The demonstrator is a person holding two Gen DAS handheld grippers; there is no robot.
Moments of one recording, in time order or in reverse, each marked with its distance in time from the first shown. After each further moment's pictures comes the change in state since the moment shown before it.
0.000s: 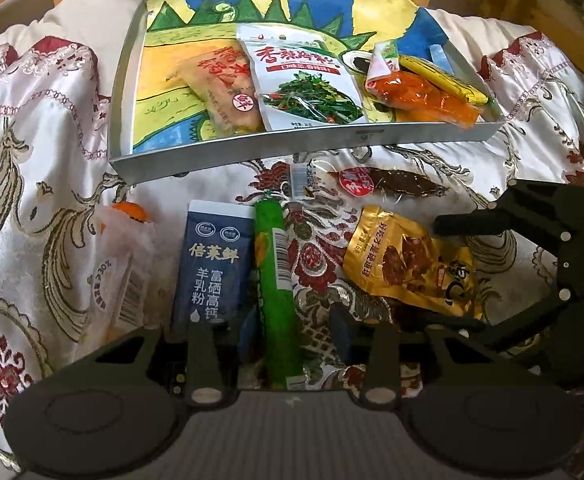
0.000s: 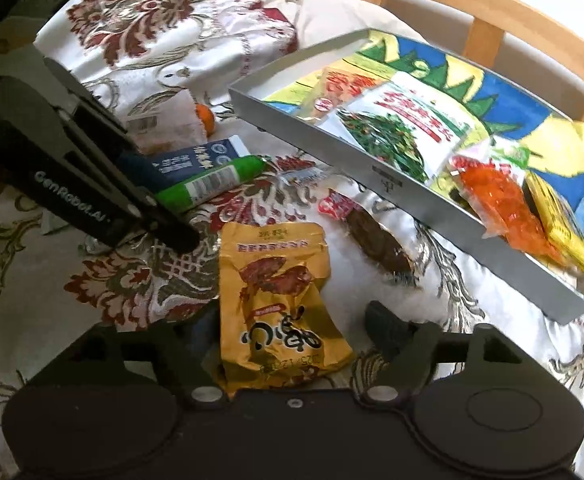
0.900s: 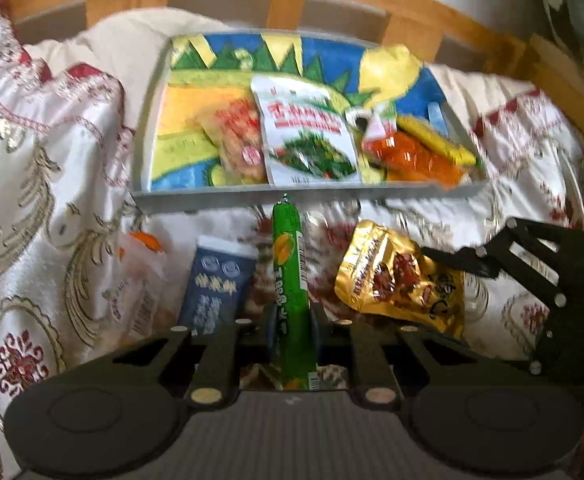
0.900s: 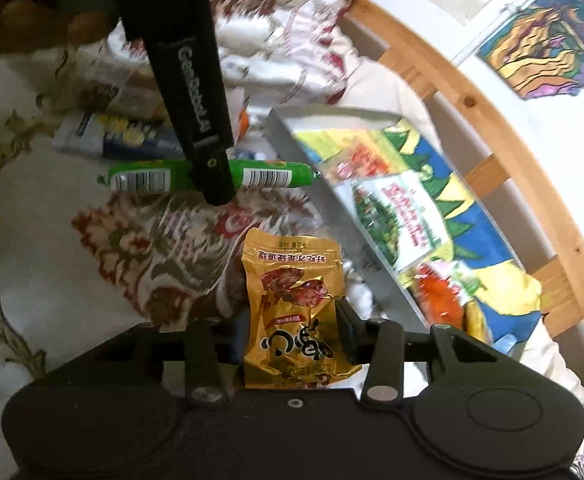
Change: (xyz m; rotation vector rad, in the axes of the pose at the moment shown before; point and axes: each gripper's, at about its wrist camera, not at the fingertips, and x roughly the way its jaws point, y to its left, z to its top) left arm -0.034 -0.002 0.005 -0.111 -0.144 -0.010; right arm -0.021 0.046 -0.004 -0.435 -0.101 -0.249
